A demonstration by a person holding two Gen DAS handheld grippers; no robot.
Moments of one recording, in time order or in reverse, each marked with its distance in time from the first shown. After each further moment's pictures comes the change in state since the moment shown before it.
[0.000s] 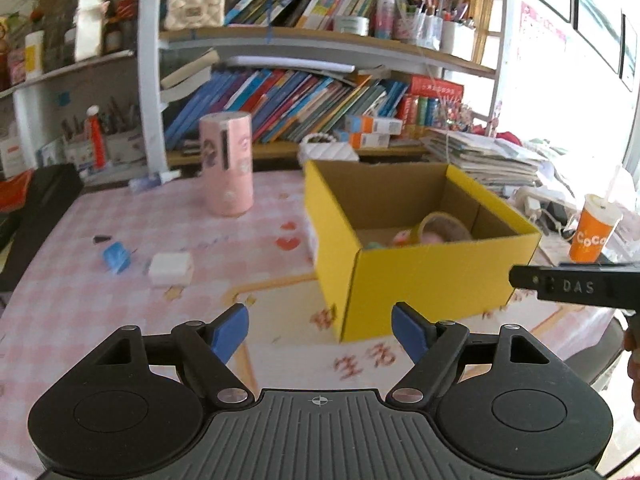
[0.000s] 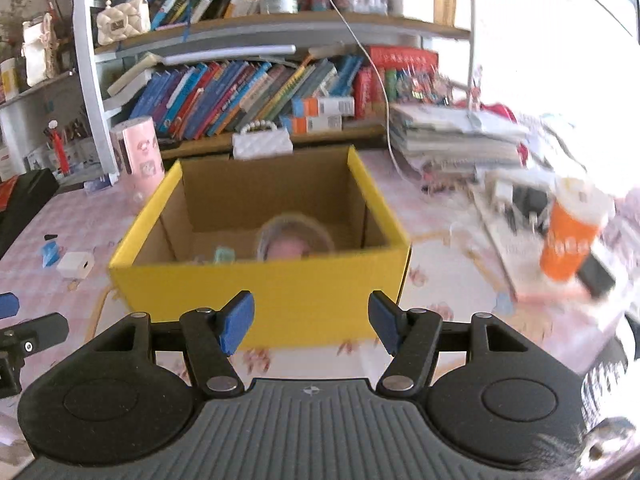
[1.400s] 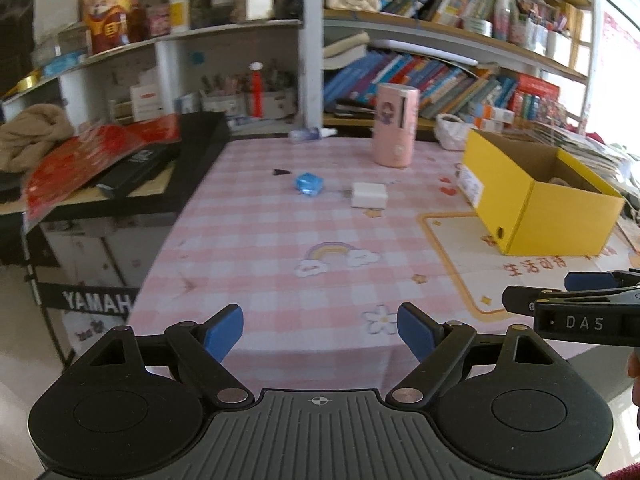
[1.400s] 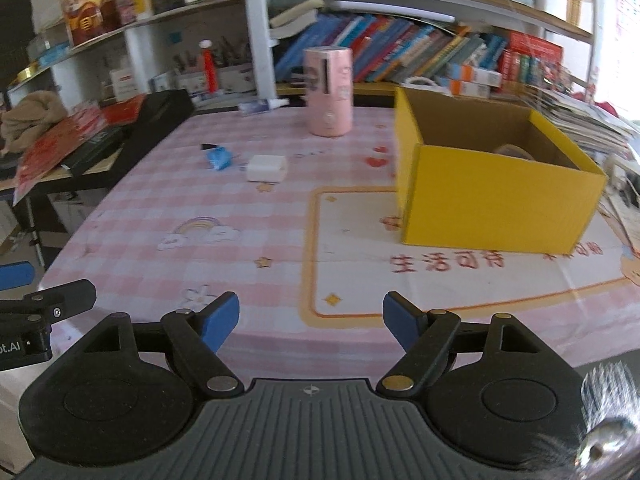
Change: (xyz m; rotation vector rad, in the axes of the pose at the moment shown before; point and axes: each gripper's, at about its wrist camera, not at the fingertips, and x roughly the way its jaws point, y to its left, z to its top) left arm -0.115 0.144 -0.079 -0.107 0.043 0.243; right arm -0.056 0.194 -0.081 -0.160 0.096 0.239
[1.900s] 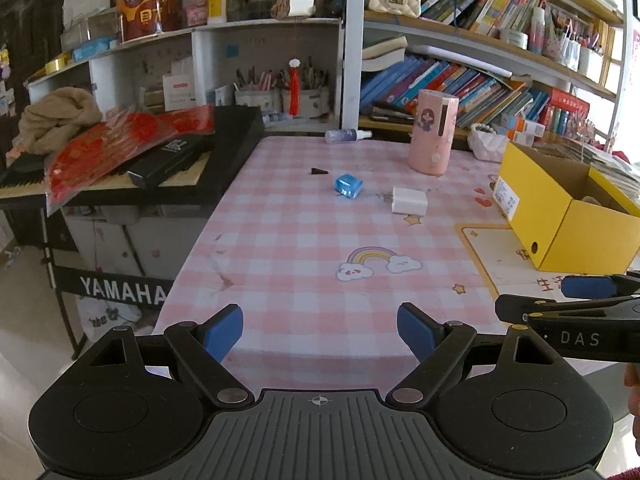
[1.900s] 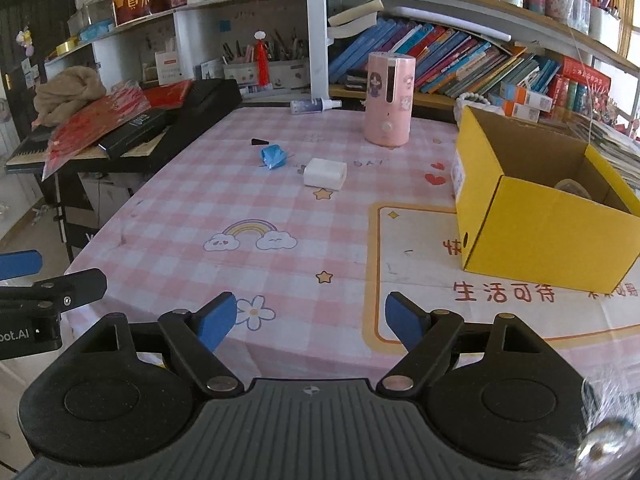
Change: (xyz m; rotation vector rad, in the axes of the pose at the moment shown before) left arm 0.009 0.027 0.004 -0.054 0.004 0.046; right arm 0.021 0.040 0.014 -0.096 0.008 0.073
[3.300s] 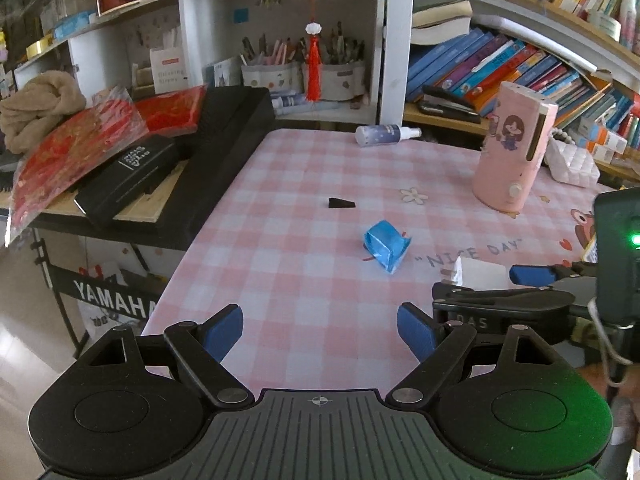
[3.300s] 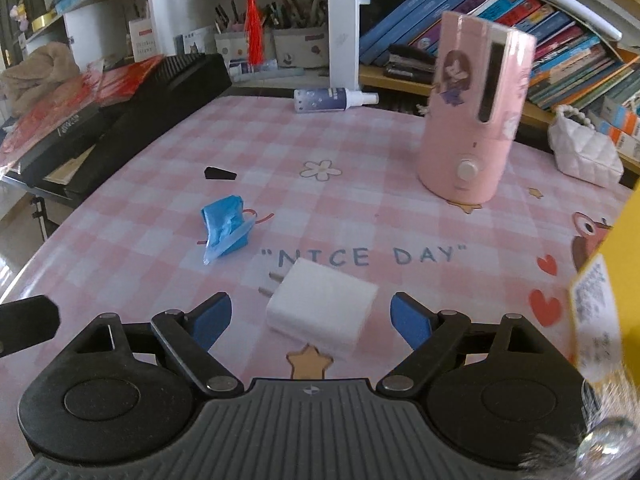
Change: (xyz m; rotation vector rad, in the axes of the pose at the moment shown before) left arm 0.181 -0.014 0.112 -0.059 0.110 0.101; right arm 0.254 -0.028 0.133 -0.087 0.077 0.081
